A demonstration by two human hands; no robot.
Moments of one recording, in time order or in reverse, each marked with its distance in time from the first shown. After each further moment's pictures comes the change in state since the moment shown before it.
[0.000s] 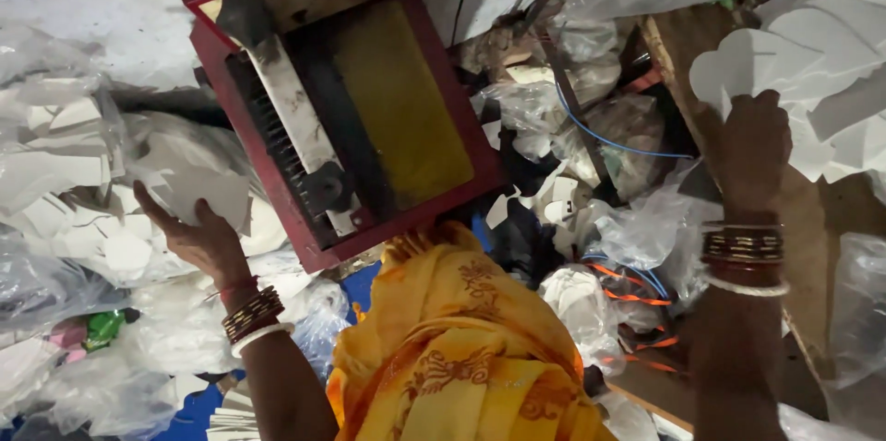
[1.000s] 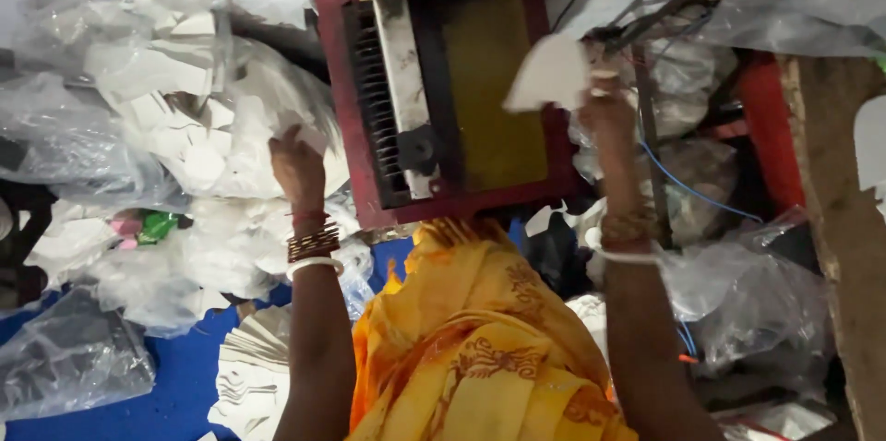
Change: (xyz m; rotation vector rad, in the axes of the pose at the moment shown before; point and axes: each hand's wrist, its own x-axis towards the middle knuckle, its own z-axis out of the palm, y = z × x) left_hand -0.008 -0.097 0.034 0.272 -0.062 0.017; right_hand 0.019 -0.266 0.179 1.232 -0.059 -0.004
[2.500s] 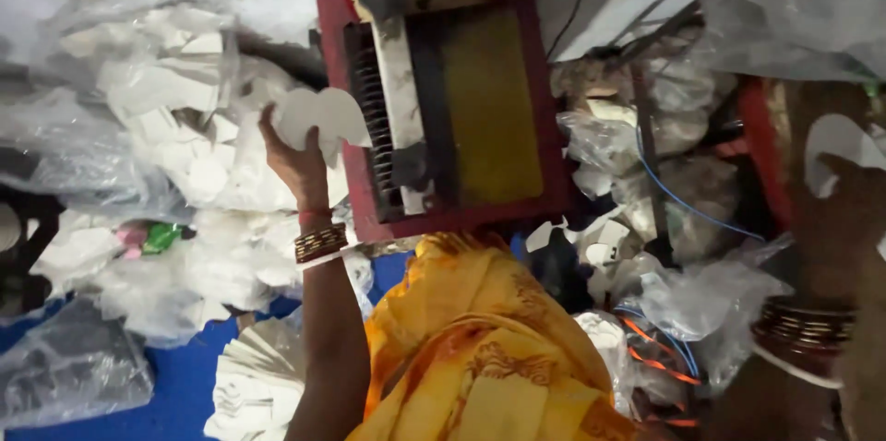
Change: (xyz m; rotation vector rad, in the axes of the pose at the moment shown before) left_hand 0.034 0.104 -0.045 -0.433 0.099 -0.055; right_hand -0.018 -0.044 -0.309 -1.208 0.021 -0.195
